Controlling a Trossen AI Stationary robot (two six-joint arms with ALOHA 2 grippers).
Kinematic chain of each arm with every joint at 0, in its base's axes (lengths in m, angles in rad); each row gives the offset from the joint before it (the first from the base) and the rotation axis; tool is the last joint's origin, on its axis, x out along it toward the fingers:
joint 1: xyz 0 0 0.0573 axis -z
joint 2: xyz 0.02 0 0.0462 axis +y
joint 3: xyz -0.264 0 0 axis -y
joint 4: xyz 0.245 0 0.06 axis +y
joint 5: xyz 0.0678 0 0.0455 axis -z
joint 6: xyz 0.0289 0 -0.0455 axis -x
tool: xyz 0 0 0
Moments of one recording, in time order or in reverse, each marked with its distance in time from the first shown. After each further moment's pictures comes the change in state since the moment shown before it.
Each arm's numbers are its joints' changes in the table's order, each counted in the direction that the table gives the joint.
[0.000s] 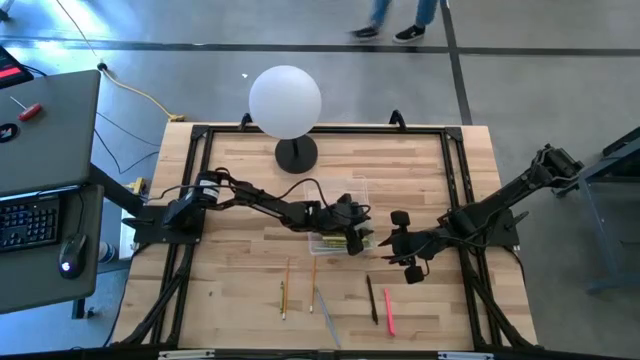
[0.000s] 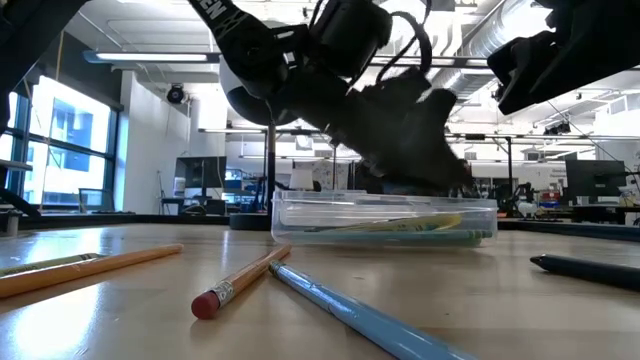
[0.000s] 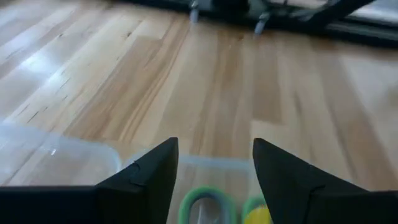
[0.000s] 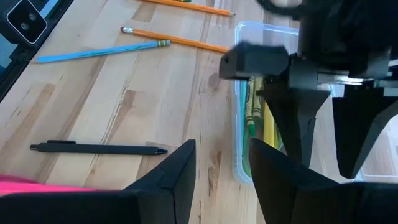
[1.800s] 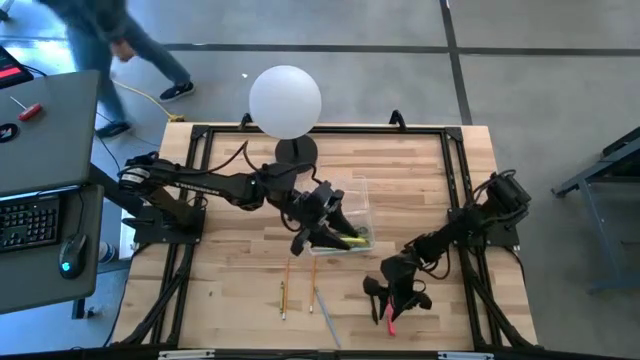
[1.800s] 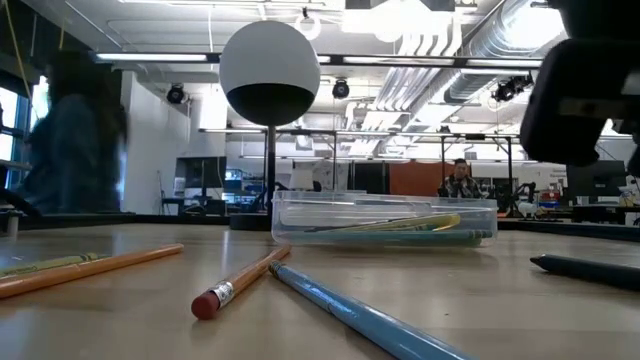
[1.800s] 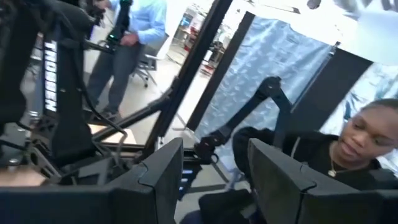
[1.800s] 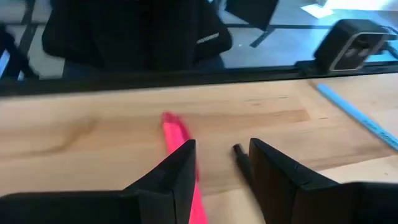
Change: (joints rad) left arm 0.037 -0.566 0.001 0.072 0.649 0.271; right arm -0.011 0.640 -0.057 -0.806 -0.890 0.815
